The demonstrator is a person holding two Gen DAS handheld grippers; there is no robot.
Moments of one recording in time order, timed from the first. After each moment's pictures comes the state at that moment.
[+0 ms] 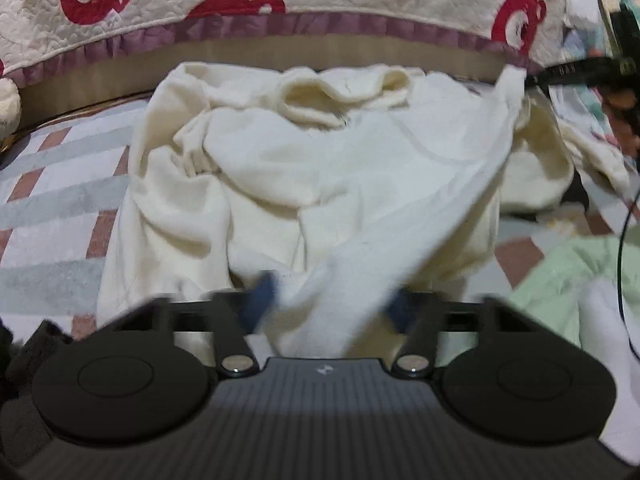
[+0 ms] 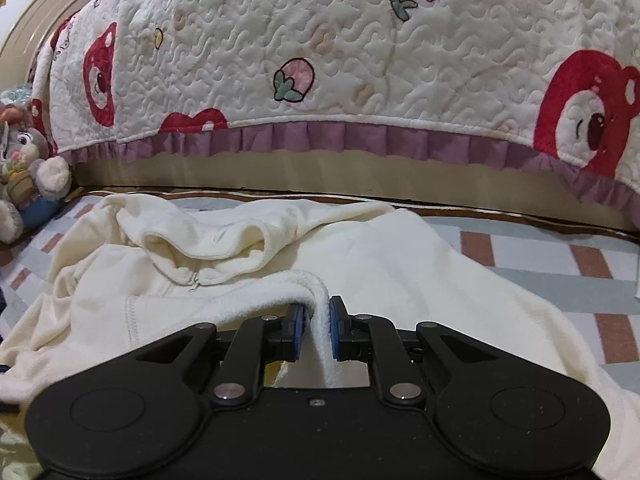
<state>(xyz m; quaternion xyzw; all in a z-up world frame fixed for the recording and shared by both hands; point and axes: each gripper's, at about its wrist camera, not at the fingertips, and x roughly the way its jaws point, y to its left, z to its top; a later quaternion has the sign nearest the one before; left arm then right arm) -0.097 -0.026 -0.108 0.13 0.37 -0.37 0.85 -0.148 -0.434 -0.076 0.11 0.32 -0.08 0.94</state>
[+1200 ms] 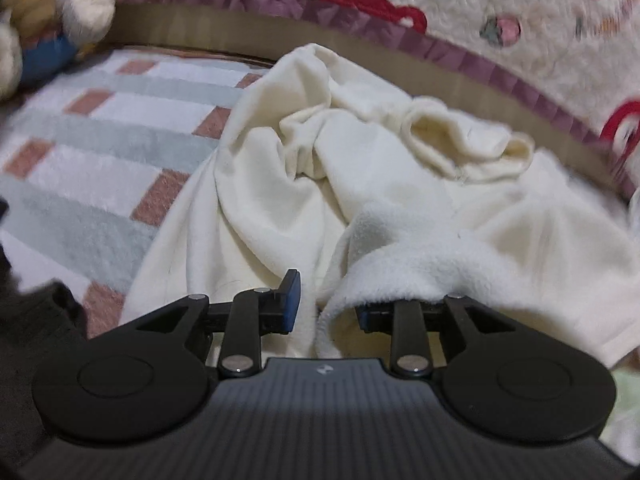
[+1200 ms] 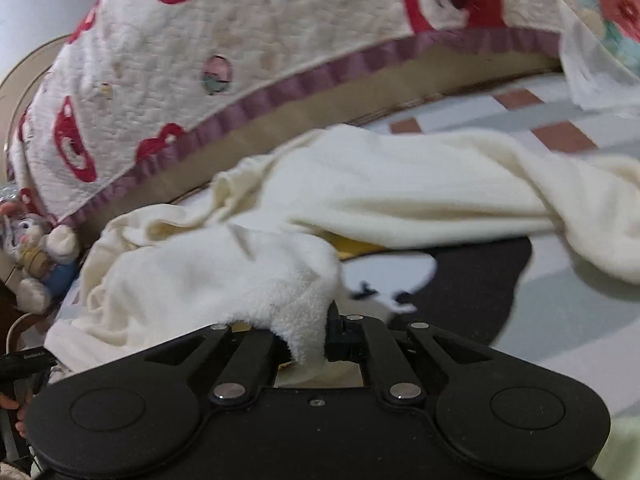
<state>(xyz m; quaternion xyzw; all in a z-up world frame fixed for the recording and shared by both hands) -0.032 -0.002 -0.143 0.02 0.39 -0.24 0.89 -0.283 -0.445 -0.134 0.30 0.30 -0.12 0.90</state>
